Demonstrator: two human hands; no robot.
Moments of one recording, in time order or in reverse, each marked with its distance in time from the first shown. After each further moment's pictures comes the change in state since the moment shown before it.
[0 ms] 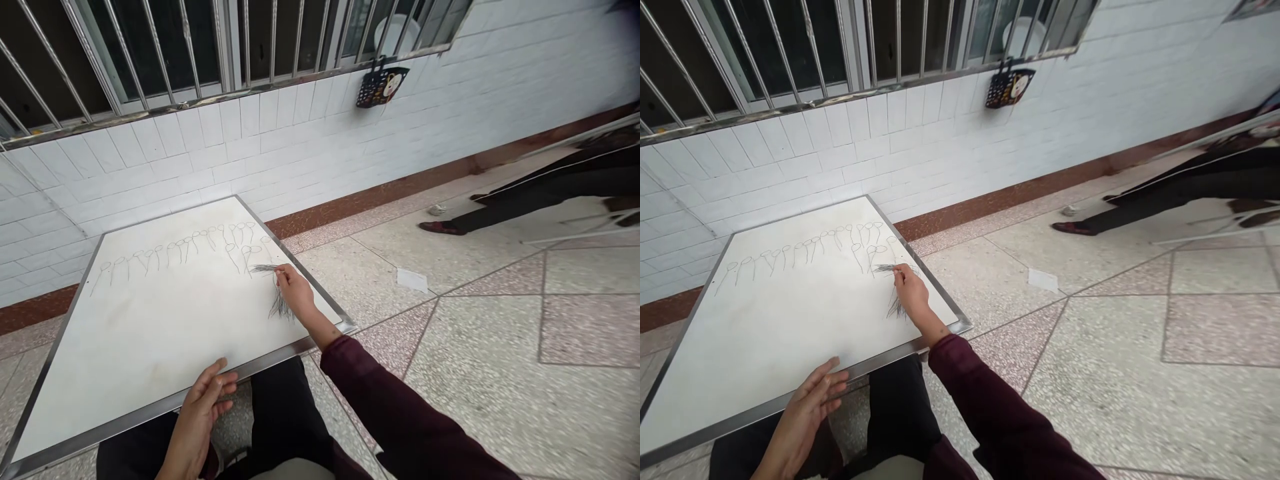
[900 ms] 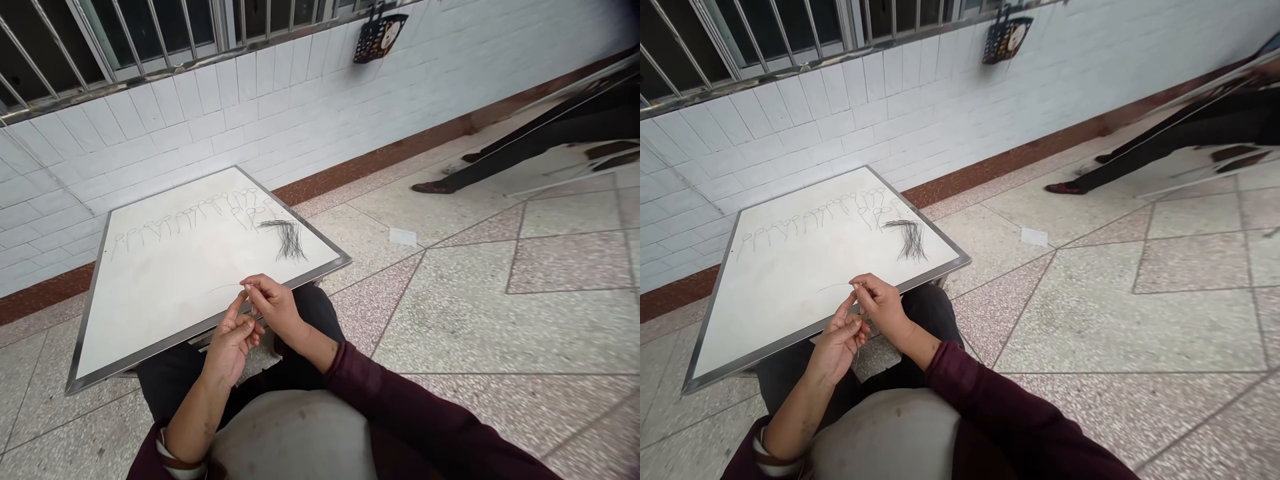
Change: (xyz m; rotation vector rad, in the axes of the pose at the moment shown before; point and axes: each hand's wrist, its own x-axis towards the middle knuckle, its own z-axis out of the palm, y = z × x) left_hand -0.041 0.000 -0.003 -0.133 -0.326 0.200; right_hand -0.200 -0.089 0.031 0.608 -0.153 -0.229
